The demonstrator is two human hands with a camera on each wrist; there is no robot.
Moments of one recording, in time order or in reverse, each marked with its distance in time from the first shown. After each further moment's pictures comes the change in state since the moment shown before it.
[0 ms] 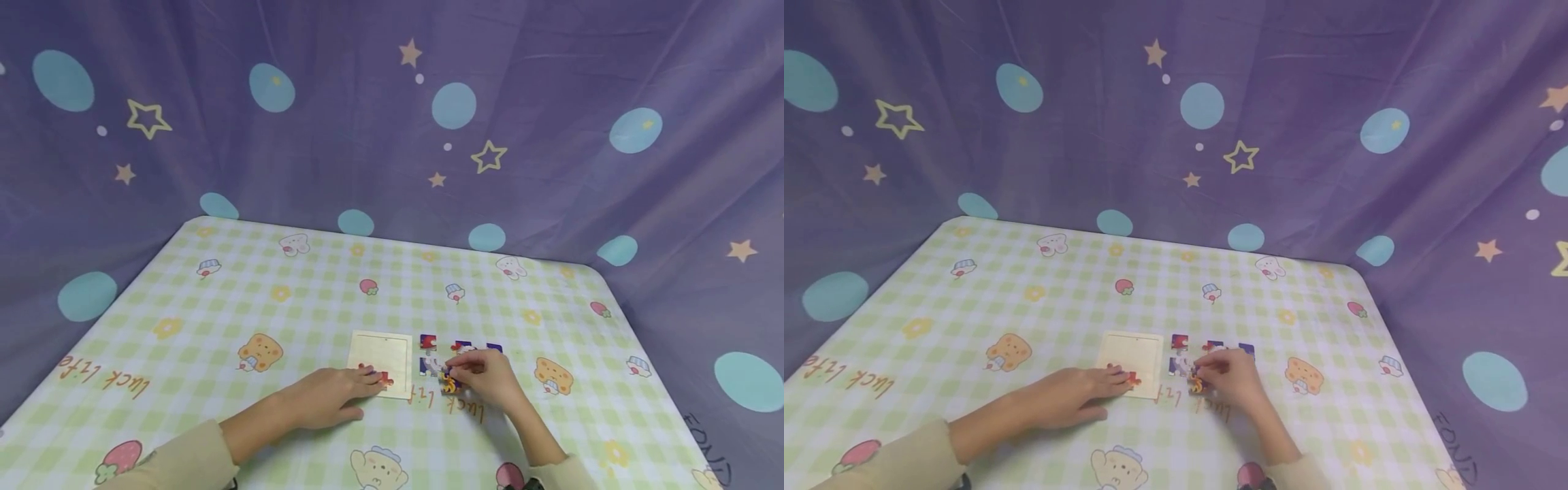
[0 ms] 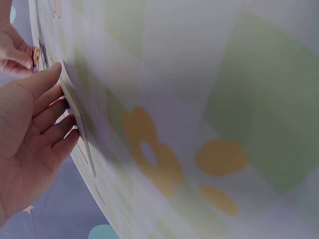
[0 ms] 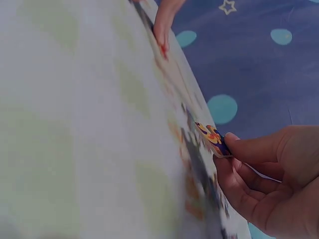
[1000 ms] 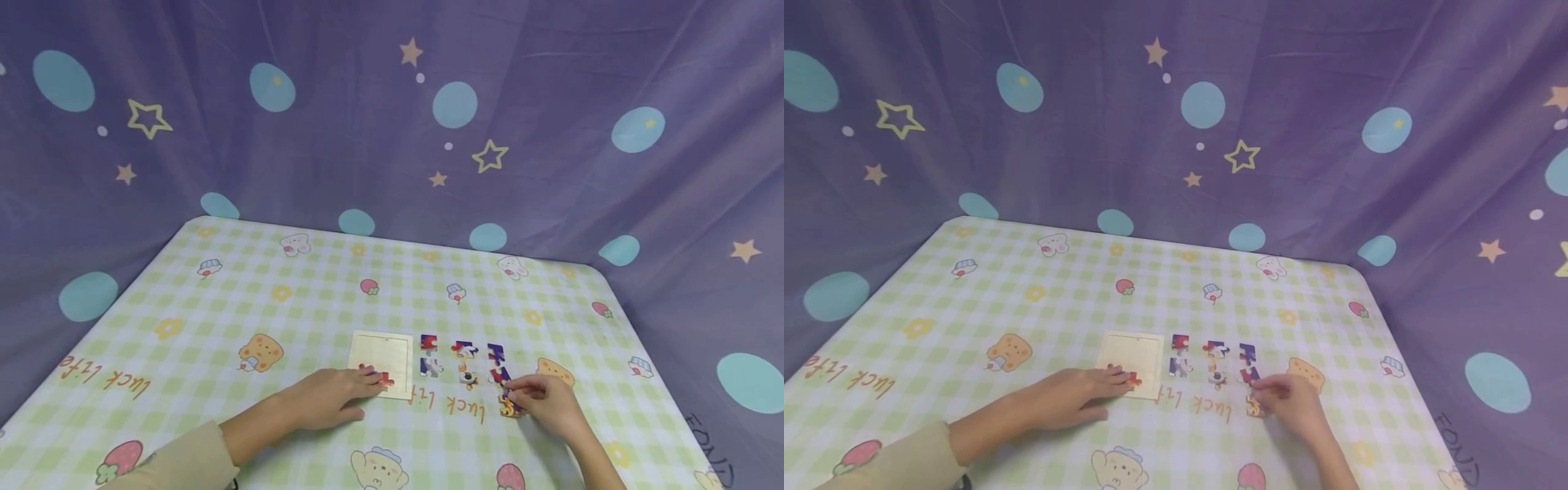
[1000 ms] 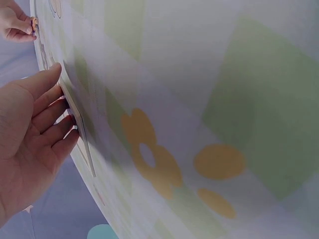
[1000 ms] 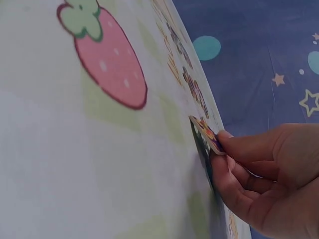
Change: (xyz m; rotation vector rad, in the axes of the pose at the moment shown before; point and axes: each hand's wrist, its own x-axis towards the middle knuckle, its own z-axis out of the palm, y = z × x) left_hand 0.000 -0.002 0.003 -0.009 -0.001 -0.005; right_hand -0.045 0.051 -0.049 -0.020 0.069 0.185
